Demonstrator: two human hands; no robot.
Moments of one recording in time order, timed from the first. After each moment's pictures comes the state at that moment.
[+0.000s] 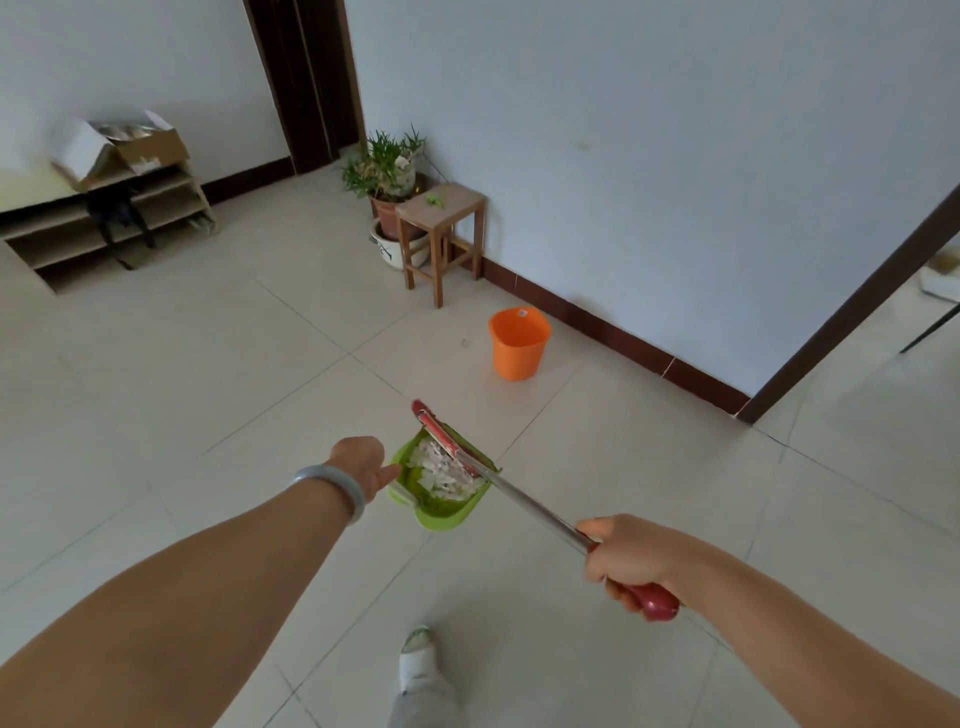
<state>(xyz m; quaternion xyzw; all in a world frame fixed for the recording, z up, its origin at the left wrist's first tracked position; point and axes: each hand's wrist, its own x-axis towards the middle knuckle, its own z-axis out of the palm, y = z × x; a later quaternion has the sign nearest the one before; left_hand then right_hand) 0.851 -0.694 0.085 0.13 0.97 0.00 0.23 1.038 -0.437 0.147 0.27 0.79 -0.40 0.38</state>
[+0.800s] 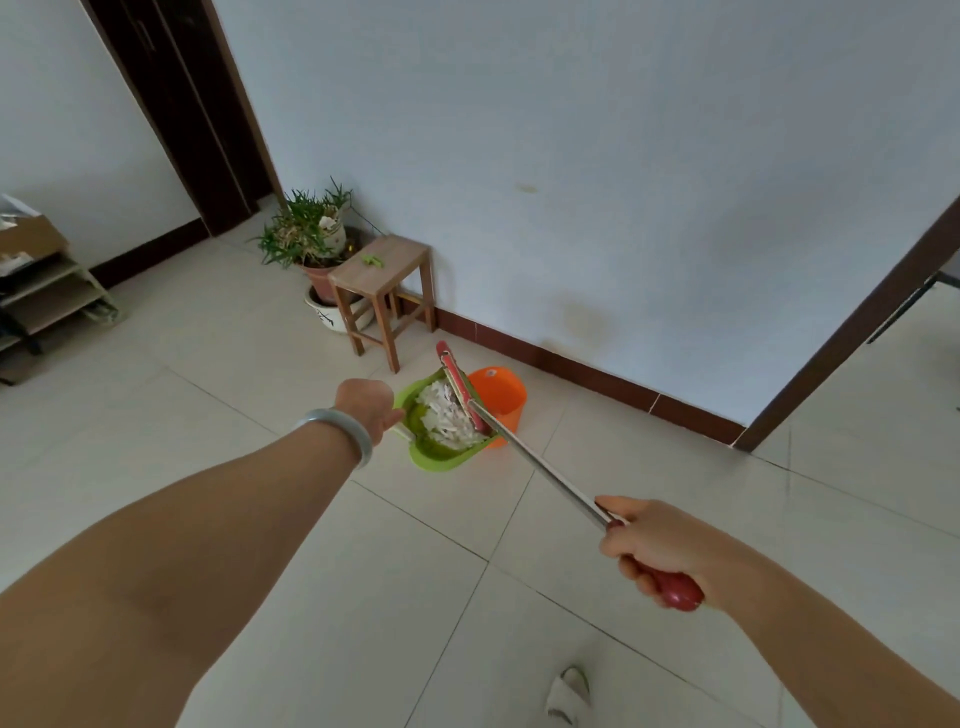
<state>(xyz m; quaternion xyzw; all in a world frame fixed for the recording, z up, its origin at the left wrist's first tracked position) 0.533 -0.533 0.164 0.30 0.93 -0.17 0.11 0.799 -0.329 0.155 0.39 0.70 -0.56 0.22</state>
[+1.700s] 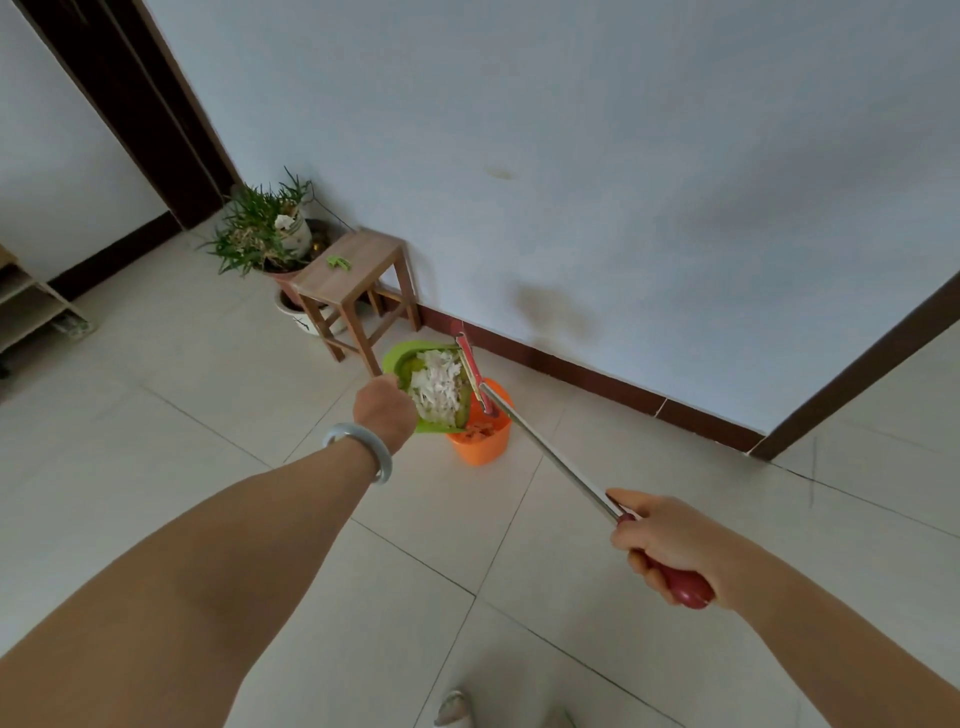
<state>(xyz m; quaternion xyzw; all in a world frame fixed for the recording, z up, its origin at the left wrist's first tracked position) 0.433 -0.335 0.112 0.01 0.96 0.27 0.11 0.683 -0.147 0.124 0.41 0.66 -0.59 0.22</state>
